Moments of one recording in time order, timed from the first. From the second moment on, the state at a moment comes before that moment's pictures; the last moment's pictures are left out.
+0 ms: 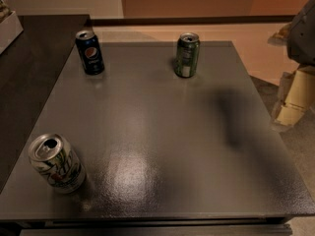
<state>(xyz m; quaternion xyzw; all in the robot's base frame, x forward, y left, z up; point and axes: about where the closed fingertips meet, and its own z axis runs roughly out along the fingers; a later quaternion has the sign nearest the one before) 0.438 -0.217 0.976 -0.60 0.78 -0.03 0.16</state>
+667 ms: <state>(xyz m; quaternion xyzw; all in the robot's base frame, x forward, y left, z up) 0.436 -0.210 0.977 -0.61 0.77 -0.03 0.17</state>
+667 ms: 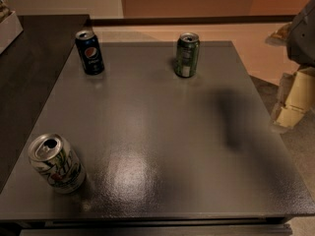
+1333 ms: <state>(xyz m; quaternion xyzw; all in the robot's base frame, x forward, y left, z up) 0.406 -0.134 0.966 -0.66 0.72 0.05 0.22</state>
